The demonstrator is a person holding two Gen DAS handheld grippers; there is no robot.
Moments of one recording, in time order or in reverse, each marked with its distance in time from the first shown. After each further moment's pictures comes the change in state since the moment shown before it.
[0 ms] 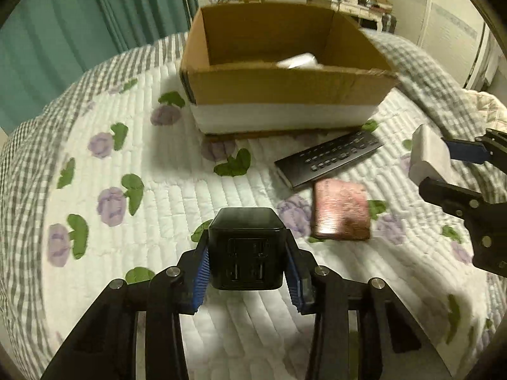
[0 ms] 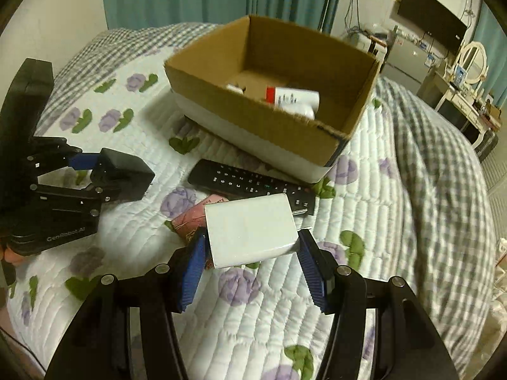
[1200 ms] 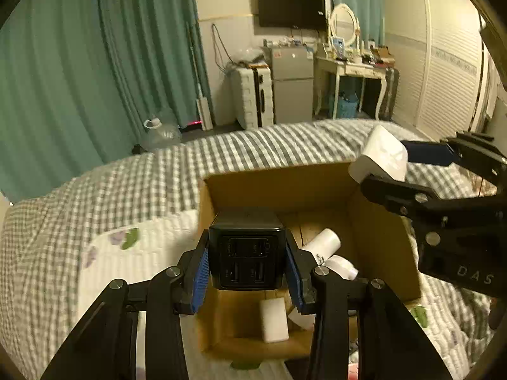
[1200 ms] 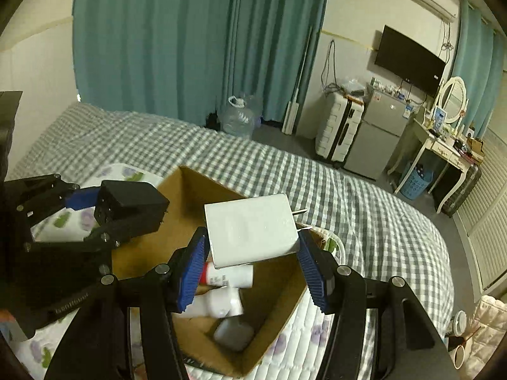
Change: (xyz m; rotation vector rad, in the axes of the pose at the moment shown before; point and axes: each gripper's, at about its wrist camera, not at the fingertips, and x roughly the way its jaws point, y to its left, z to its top) left arm 0.025 0.025 0.194 -0.011 -0.269 0.021; right arm 0.017 -0.077 0.194 0.026 -0.230 -0.072
